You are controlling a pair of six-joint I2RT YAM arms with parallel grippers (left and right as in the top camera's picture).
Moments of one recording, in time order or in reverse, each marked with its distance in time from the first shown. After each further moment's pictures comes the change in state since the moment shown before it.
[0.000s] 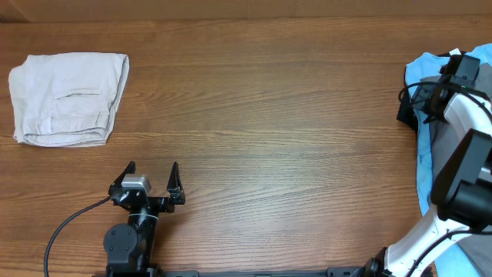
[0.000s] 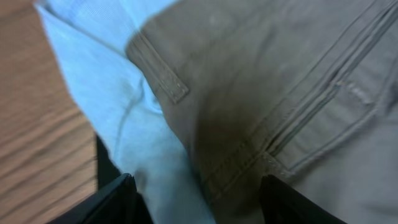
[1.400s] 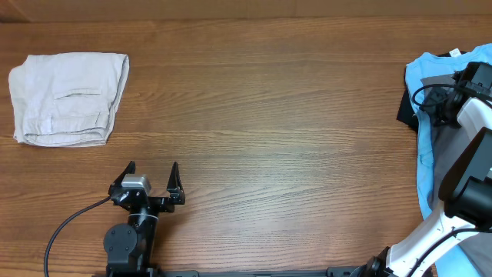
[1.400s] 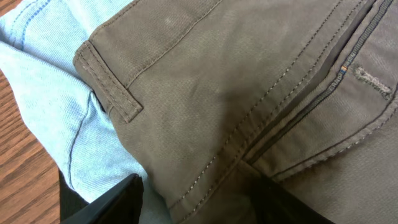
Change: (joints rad) left arm 0.000 0.000 0.000 0.000 0.000 0.000; right arm -0.090 0.031 0.018 0.020 -0.114 0.031
